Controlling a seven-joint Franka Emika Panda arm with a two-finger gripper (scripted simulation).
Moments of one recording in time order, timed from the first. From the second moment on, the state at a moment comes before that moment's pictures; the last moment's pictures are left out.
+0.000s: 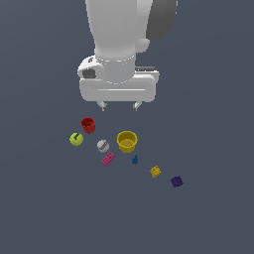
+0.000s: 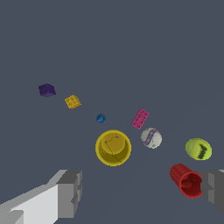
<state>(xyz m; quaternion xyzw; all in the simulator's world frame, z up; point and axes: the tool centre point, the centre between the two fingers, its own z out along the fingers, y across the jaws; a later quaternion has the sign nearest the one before) 0.005 -0.023 0.327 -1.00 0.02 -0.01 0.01</state>
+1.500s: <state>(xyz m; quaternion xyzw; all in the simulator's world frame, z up) 0.038 0.001 0.294 -1.00 -0.04 -0.02 0.00</state>
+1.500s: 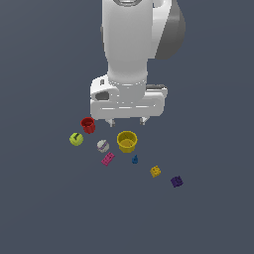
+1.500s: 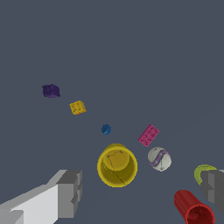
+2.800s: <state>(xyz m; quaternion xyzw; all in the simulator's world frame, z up) 0.097 0.122 0.085 -0.98 -0.22 0.00 0.00</state>
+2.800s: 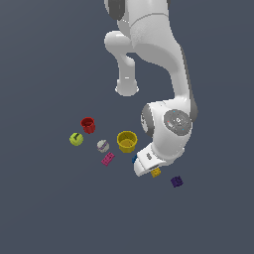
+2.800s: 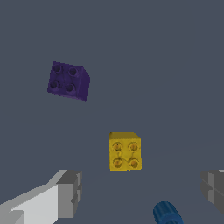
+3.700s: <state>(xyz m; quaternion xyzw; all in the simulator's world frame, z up) 0.096 0.129 0.038 -0.97 -0.23 0.00 0.00</state>
